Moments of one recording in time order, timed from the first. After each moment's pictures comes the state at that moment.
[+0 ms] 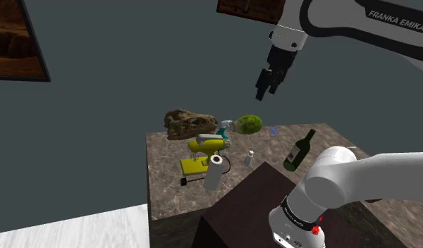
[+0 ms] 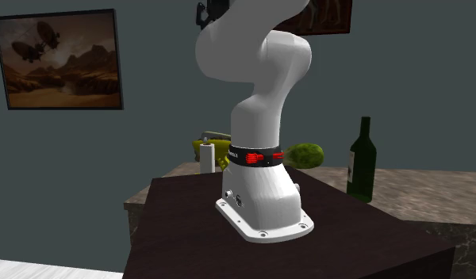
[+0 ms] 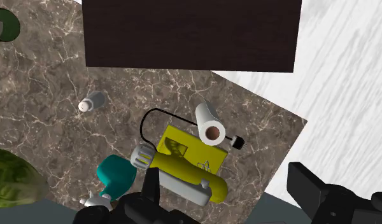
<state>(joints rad) 0.02 -0.82 0.03 -2.31 -0.01 1.50 0.00</state>
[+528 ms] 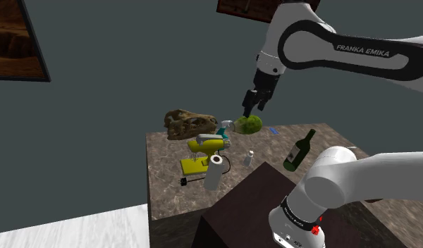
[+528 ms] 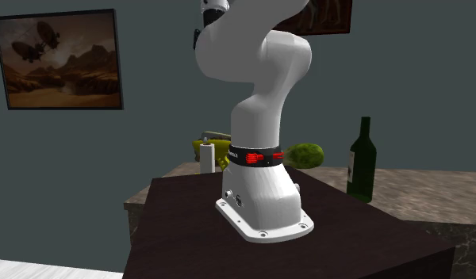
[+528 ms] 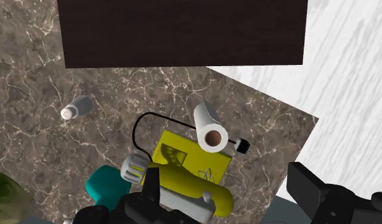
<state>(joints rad) 0.01 -0.81 0.06 -2.50 0.01 1.69 0.06</state>
